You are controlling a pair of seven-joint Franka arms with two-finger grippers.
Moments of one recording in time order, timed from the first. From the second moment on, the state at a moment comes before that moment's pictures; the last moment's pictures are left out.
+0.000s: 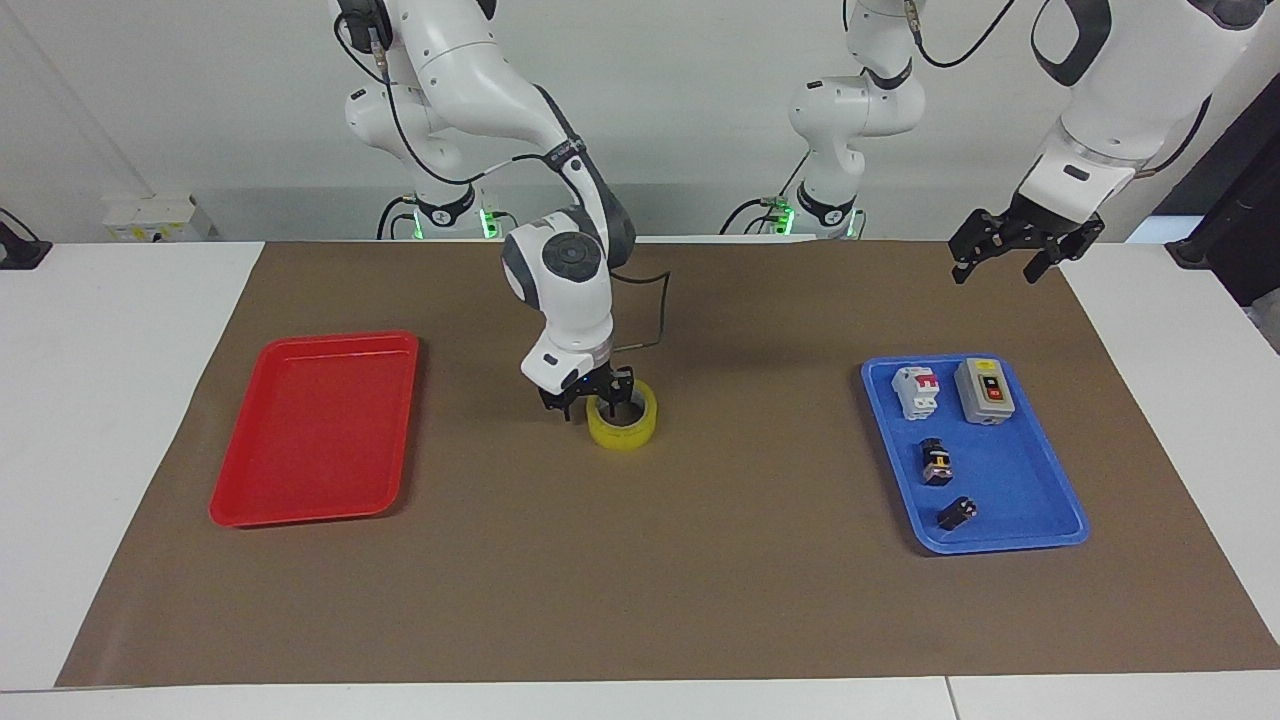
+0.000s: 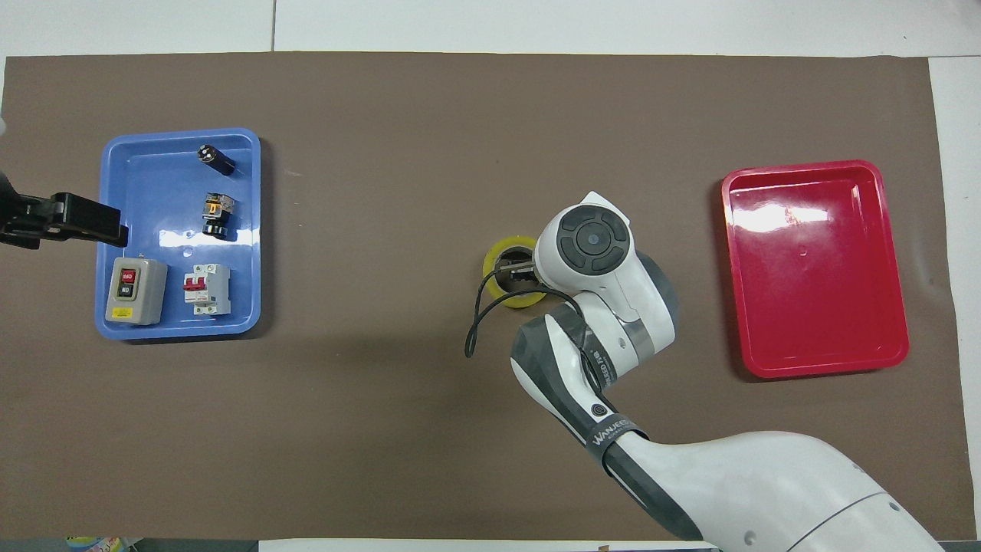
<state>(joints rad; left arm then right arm) -0.02 -0.02 -0.05 -1.60 -0.02 1.56 0.00 0.52 0.37 -0.01 -1.93 -0.02 2.33 0.46</state>
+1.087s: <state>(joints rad) -0.02 -0.02 -0.05 -1.60 -0.01 1.55 0.00 0.03 0.21 -0.03 -1.79 0.05 1.92 -0.16</state>
